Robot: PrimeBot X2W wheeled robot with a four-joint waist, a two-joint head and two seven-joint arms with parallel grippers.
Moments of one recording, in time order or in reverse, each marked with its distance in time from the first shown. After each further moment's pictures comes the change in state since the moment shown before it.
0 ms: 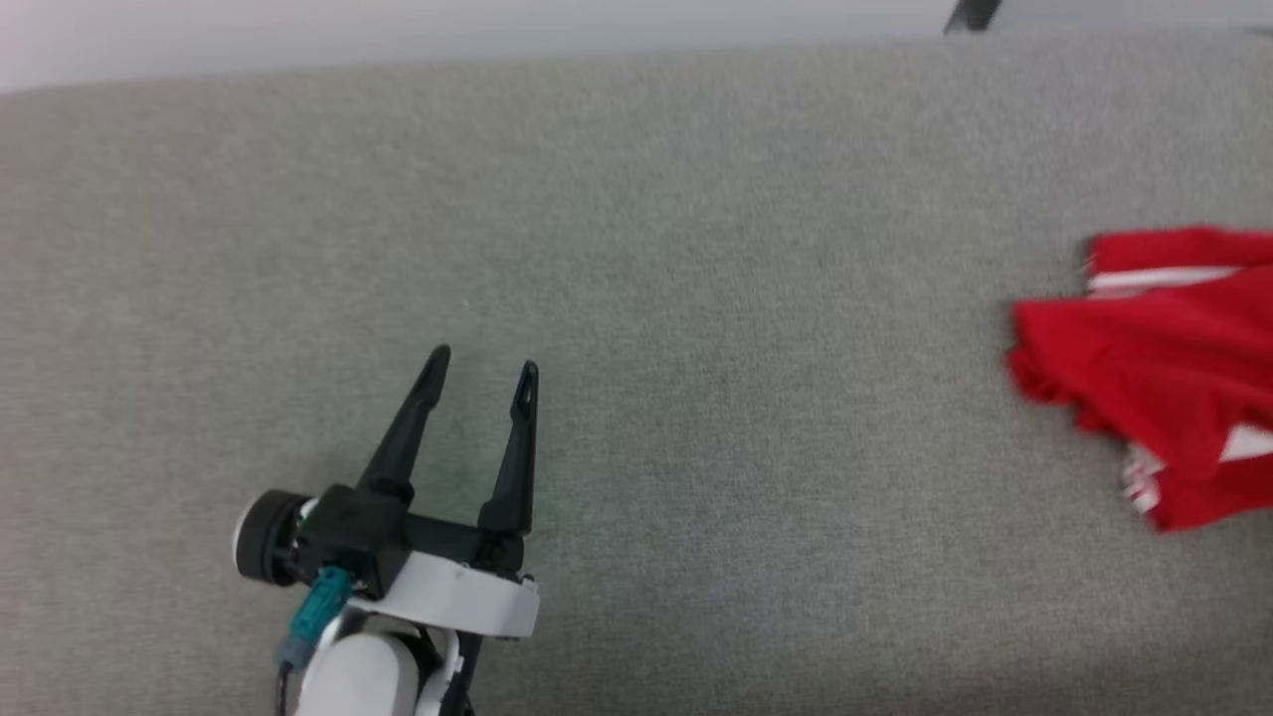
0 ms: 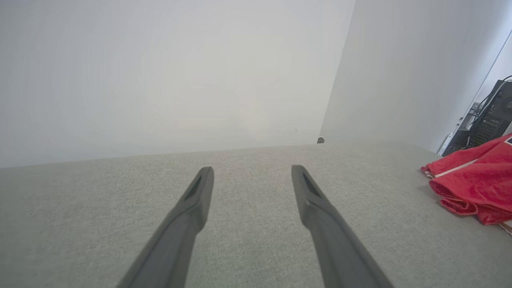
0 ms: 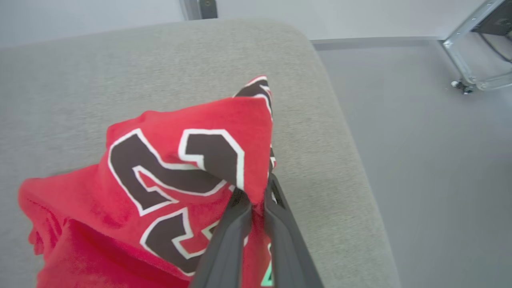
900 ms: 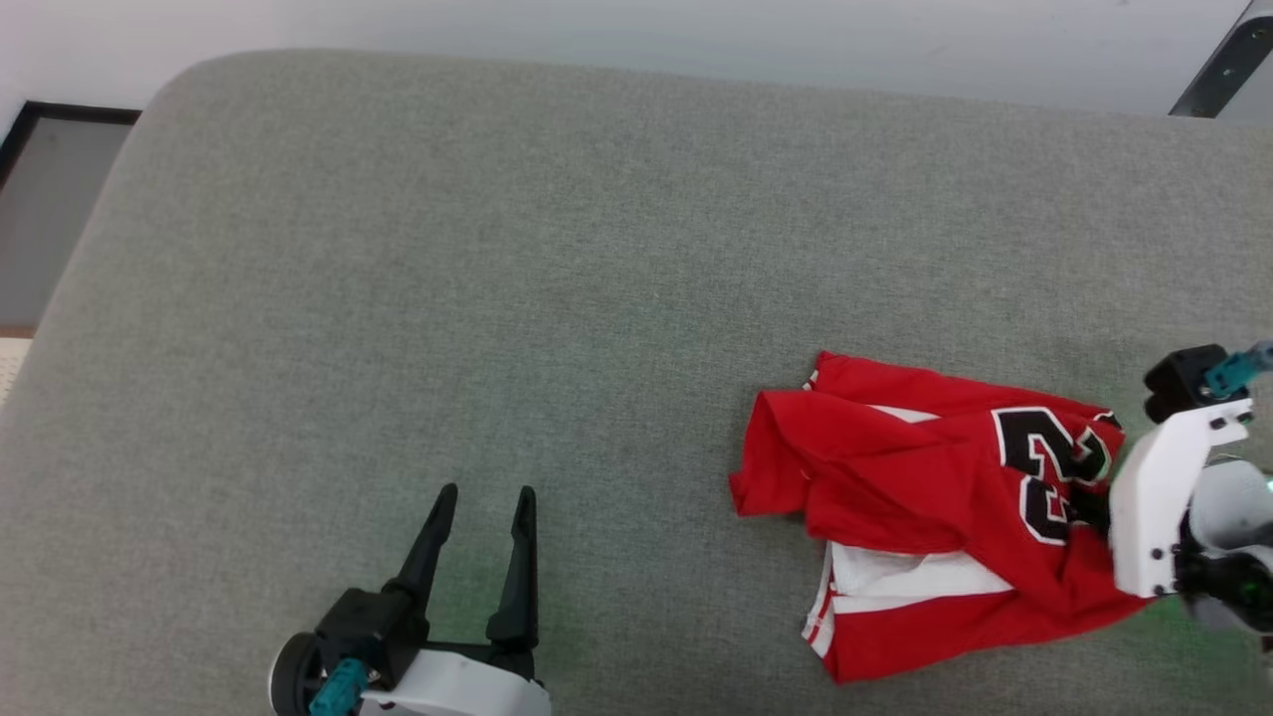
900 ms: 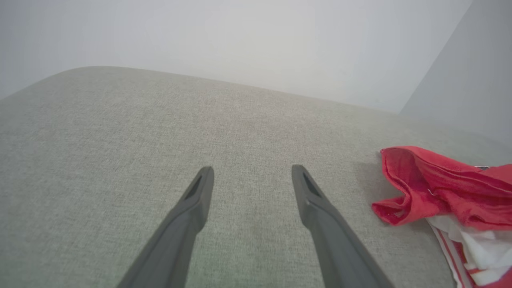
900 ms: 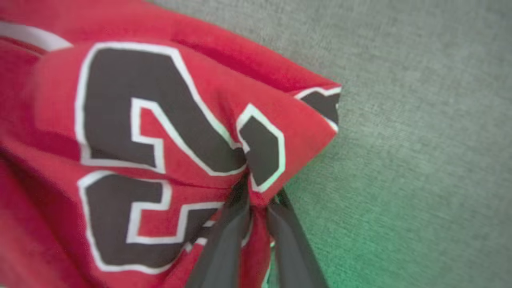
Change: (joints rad) left arm 0.161 -0.032 -0.011 0.058 -0.096 0.062 0.003; right arm 0.132 0.223 0.221 -0.187 -0.076 -0.001 0.307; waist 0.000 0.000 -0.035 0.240
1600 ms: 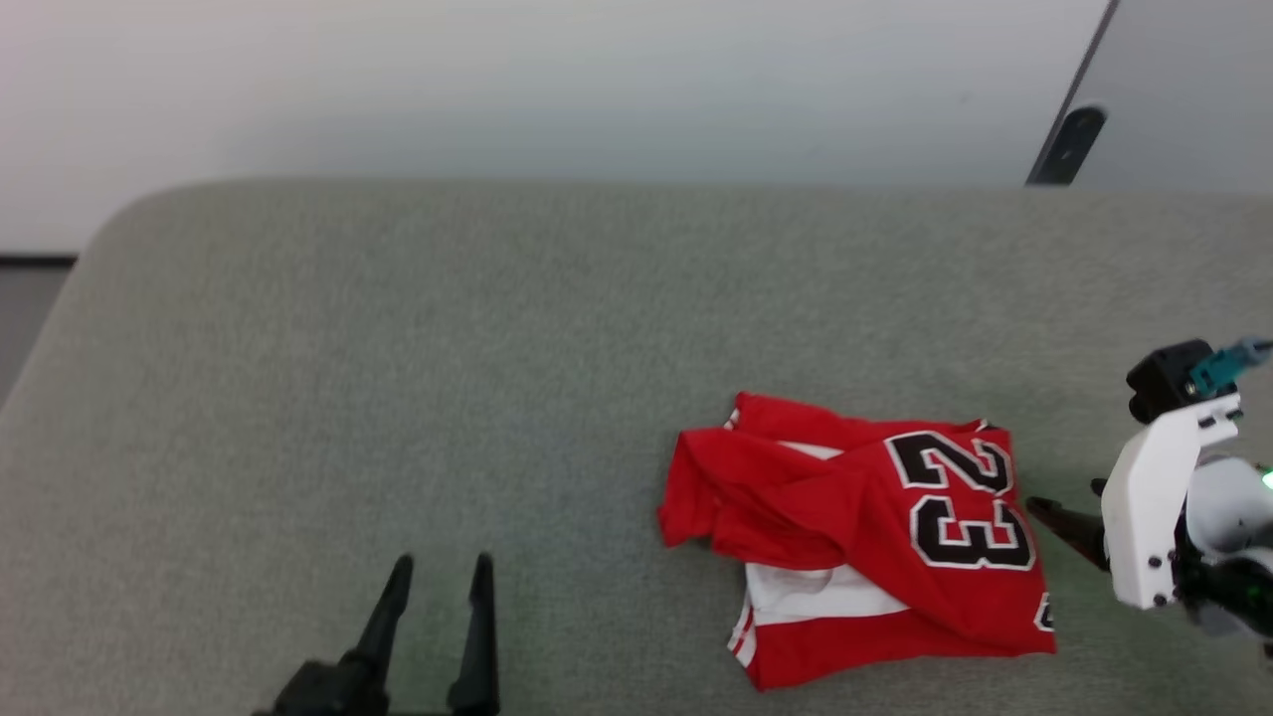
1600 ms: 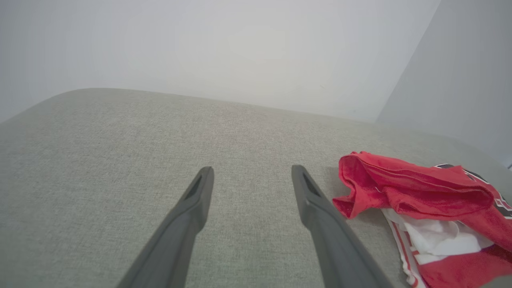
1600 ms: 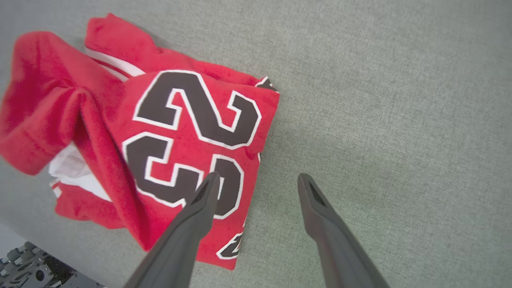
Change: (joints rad) left arm 0.164 0.016 0.057 -0.086 0.006 0.013 0.016; right arm 0.081 0.029 -0.085 -0.212 -0.050 0.001 0.088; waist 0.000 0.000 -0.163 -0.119
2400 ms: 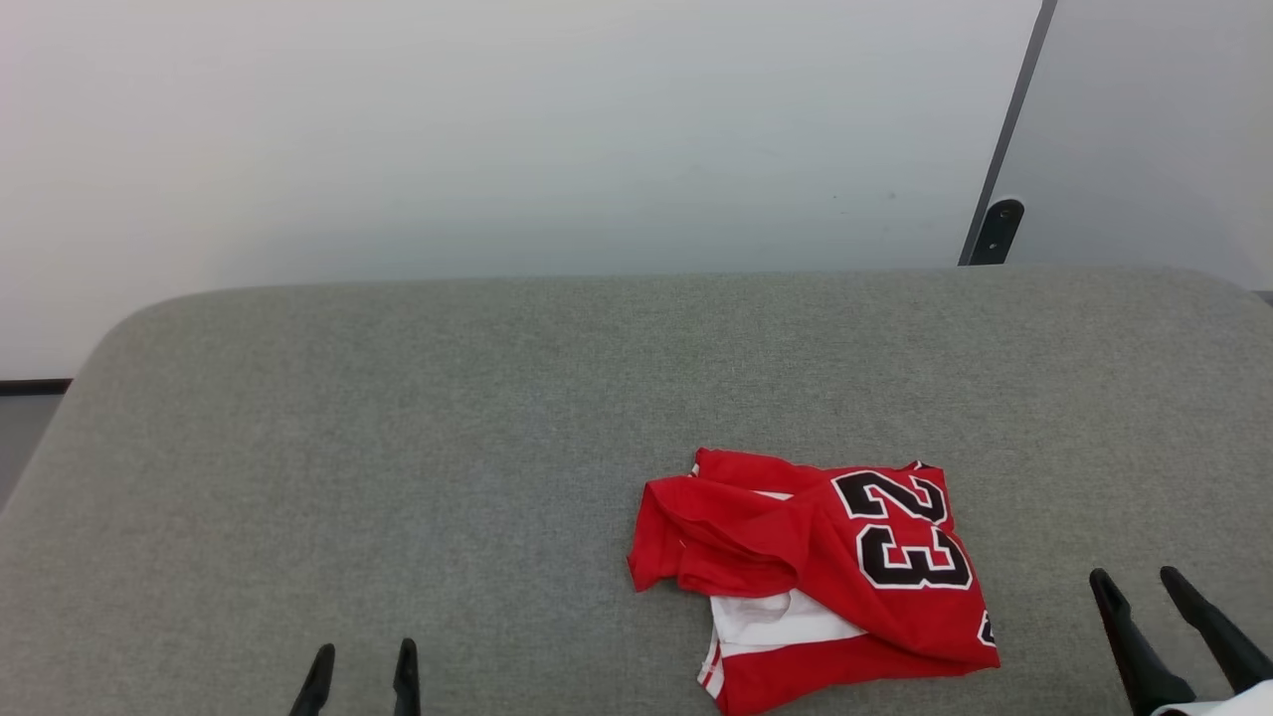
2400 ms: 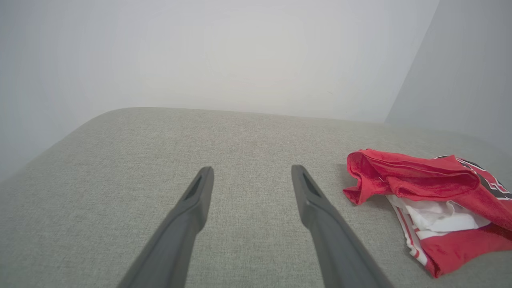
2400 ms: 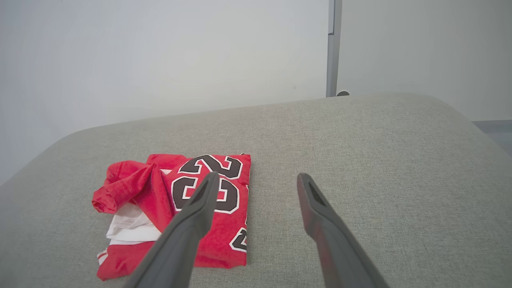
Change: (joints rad) left arm 0.148 0.037 0.092 -0.079 0.024 -0.007 0.044; right arm 0.530 0.160 -0.255 -0.232 -0.091 0.000 -0.753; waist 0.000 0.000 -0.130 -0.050
